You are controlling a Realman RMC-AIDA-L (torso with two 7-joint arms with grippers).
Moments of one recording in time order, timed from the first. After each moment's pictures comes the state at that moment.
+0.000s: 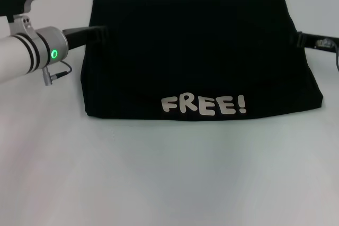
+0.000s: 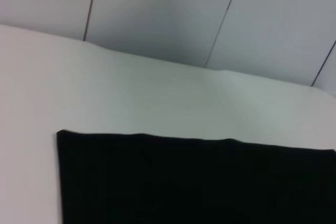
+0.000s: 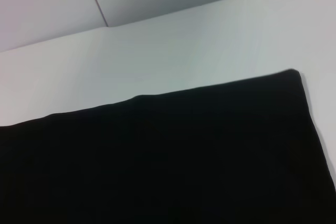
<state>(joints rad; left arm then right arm) -0.94 -2.06 0.29 0.34 2.16 0.63 -1.66 0.90 1.99 -0.44 -0.34 -2.26 -0.60 1.93</state>
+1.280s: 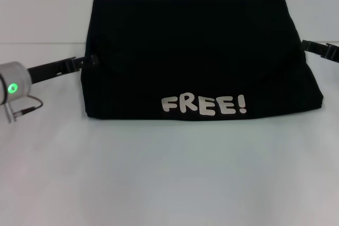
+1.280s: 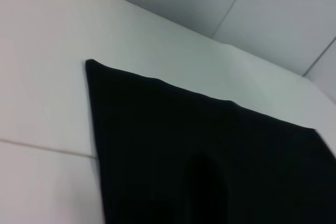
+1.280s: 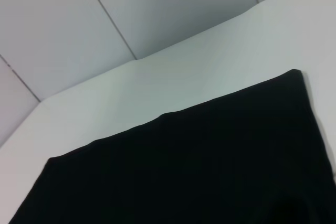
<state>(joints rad) -0.70 -2.09 0.47 0.59 2.14 0.92 -1.96 0.70 1.99 -0.44 -0.46 -2.02 -0.90 1.86</state>
